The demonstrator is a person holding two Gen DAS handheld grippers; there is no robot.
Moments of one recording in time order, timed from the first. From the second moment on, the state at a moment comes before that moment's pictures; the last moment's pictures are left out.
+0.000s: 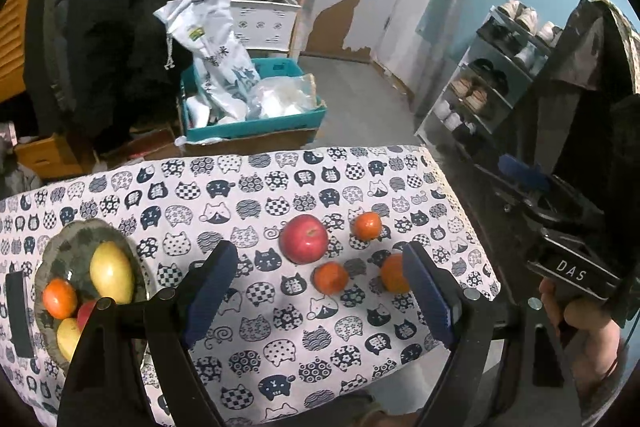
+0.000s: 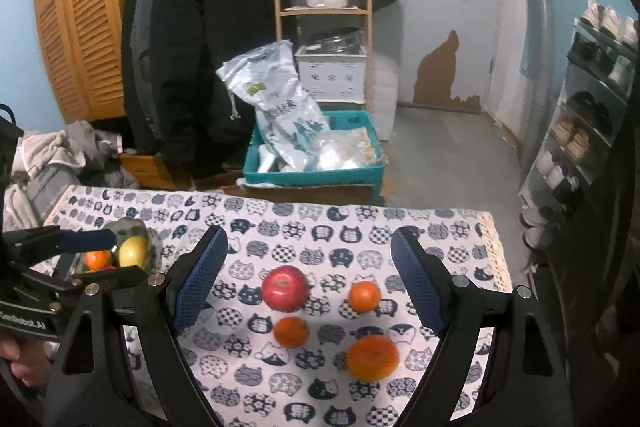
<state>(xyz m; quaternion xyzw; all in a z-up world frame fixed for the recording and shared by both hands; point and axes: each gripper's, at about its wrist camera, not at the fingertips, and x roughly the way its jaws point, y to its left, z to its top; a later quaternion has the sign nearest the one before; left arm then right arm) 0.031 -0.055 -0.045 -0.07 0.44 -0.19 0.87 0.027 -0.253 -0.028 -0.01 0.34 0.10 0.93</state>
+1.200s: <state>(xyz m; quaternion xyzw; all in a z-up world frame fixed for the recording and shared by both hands) 0.077 -0.117 -0.168 -0.04 0.56 -0.17 0.81 0.064 -0.325 -0.177 0.03 0.54 0.04 0.84</state>
